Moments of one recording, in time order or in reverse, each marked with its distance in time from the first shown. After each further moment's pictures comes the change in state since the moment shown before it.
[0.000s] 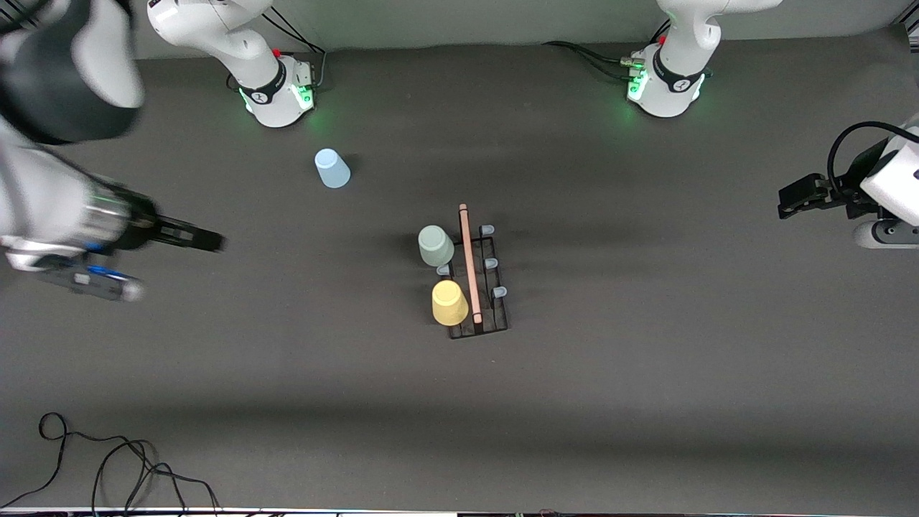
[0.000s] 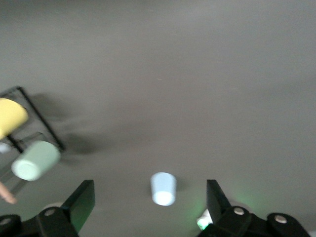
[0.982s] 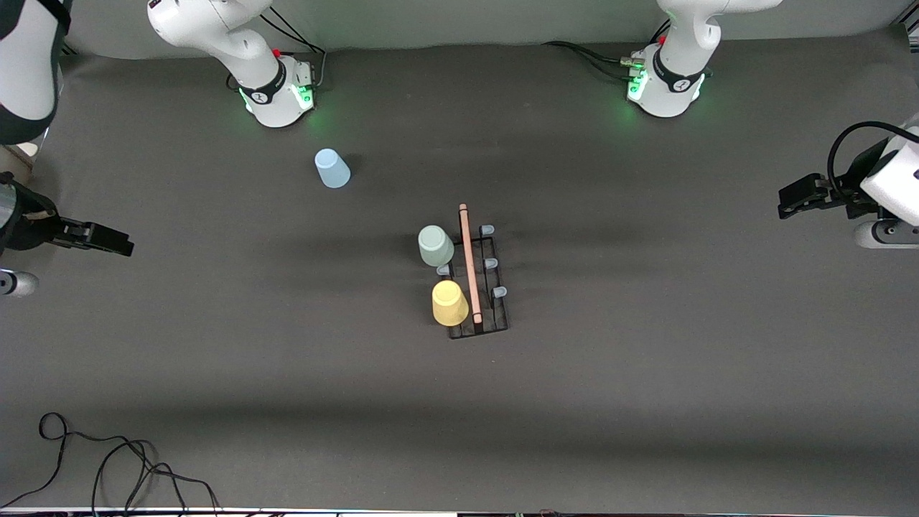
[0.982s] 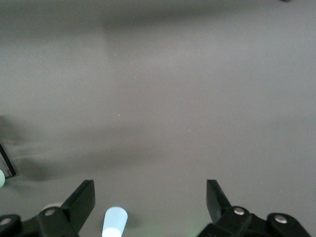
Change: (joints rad) left arm 0.000 0.000 0.000 0.000 0.000 0.000 0.000; right arm 0.042 -0.051 -0.119 -0.105 -0.080 0.217 -0.188
